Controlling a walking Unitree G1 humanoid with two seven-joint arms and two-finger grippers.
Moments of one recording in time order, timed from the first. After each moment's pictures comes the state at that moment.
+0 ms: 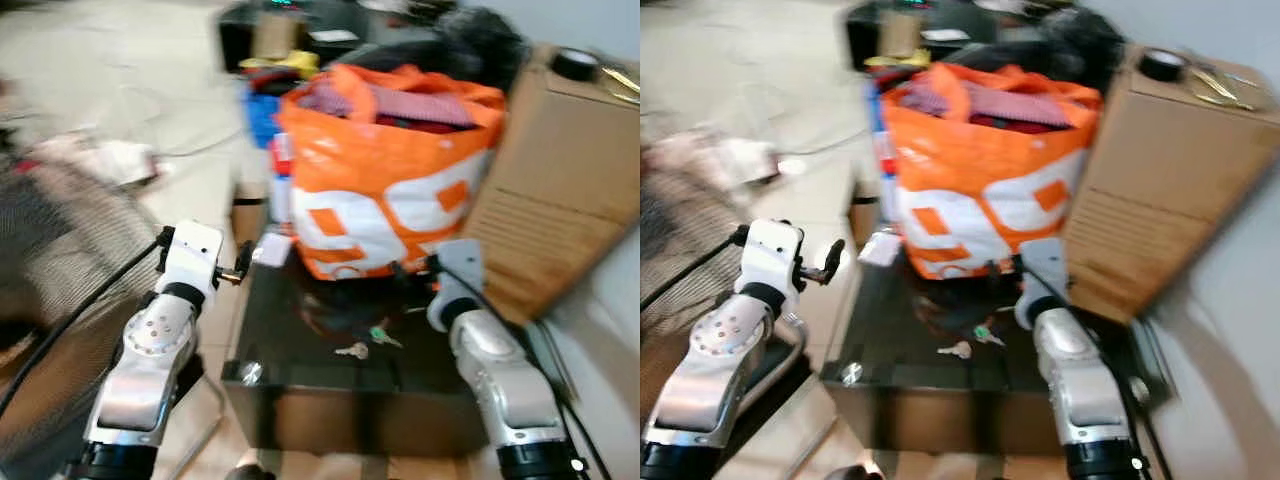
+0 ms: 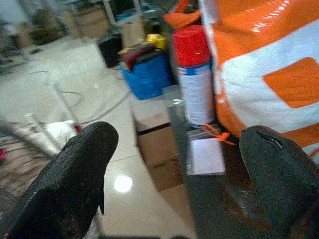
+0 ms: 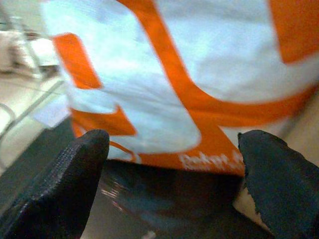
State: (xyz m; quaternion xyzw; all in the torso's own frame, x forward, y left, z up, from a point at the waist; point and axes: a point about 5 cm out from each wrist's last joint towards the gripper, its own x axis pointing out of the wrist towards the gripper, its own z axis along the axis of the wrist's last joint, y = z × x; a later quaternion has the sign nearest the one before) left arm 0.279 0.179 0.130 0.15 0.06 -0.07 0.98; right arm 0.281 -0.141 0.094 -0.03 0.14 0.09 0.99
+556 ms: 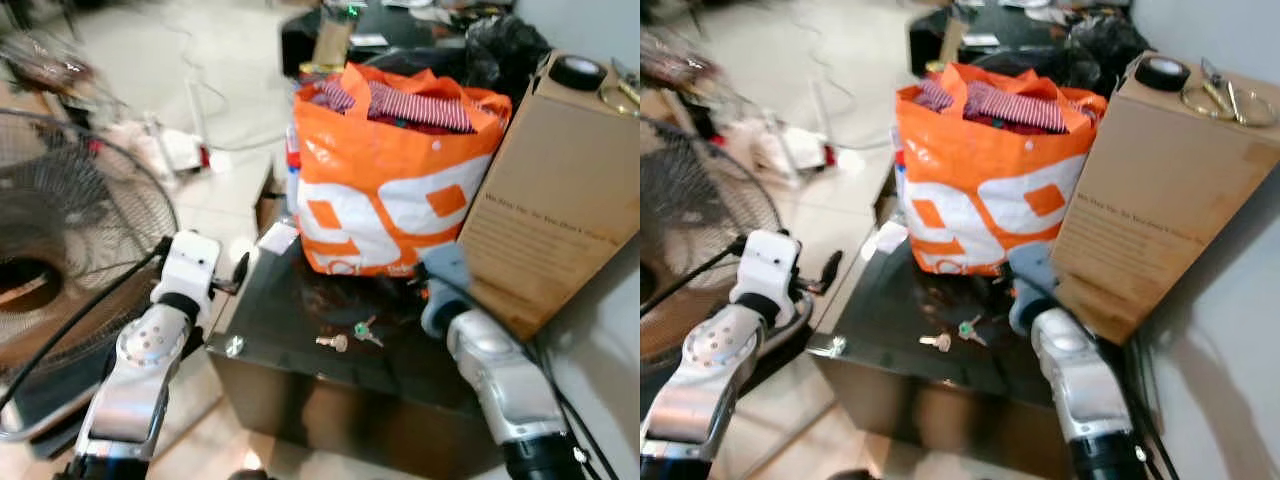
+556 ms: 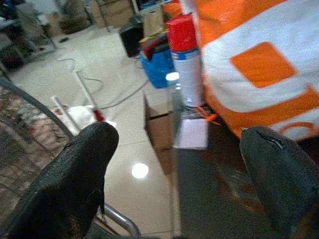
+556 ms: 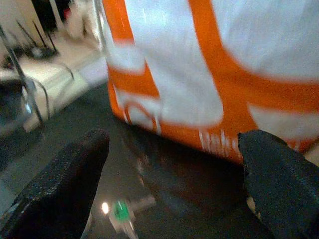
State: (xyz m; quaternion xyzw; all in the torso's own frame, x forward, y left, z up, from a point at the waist) left arm 0.269 0.179 0.121 0.15 0.07 -0.10 0.98; right arm 0.282 -0.144 0.074 -0.05 0.19 0.16 0.97
